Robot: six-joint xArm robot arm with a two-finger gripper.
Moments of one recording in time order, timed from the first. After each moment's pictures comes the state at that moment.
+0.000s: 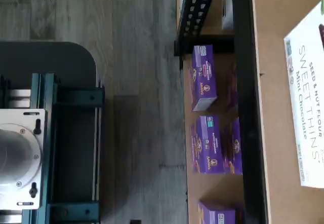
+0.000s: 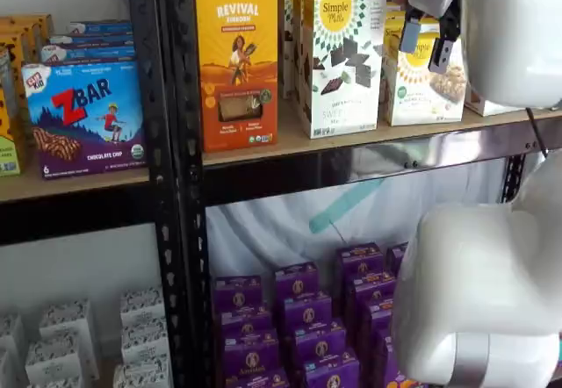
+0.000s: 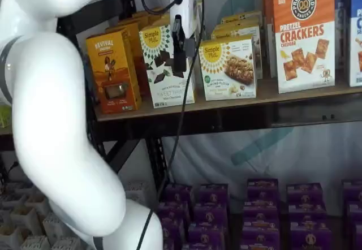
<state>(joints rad) -0.38 -0.46 -1.36 0.22 1.84 -1.89</state>
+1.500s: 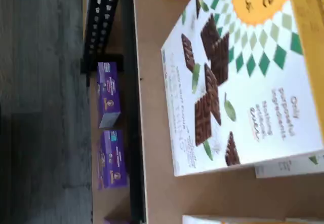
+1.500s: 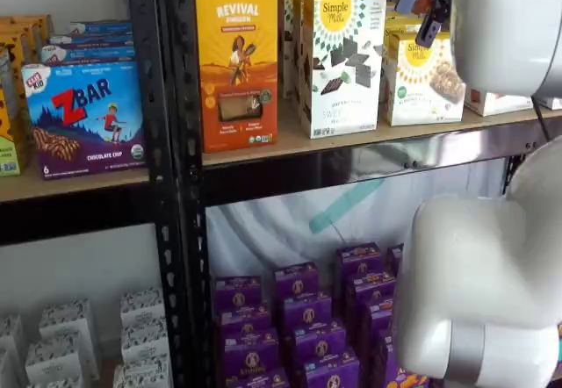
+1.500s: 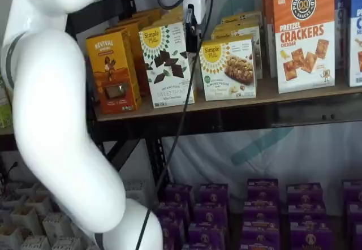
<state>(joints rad) -0.48 -0.42 -1.38 0.38 1.62 -1.95</state>
